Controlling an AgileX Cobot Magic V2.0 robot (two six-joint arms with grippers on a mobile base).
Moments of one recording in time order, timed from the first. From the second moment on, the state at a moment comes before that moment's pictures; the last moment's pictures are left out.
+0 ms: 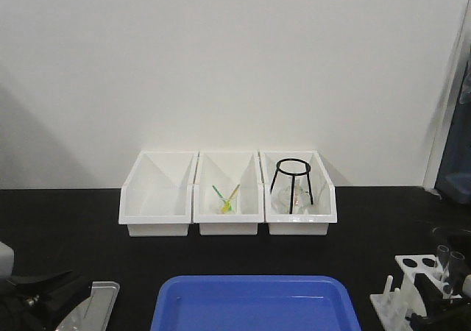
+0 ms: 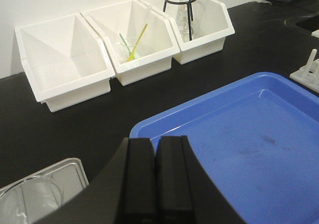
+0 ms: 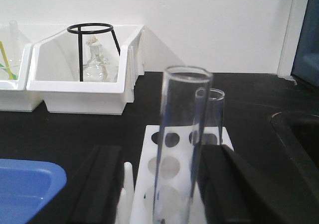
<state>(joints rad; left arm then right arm) -0.33 0.99 -0.55 1.23 -0.07 -1.16 -0.19 1.77 -0.43 -0.32 -1.14 0.09</state>
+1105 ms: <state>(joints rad) -0.33 0.99 -0.58 1.23 -0.14 -1.20 -0.19 0.64 -0.42 -0.94 -0.37 0.79</state>
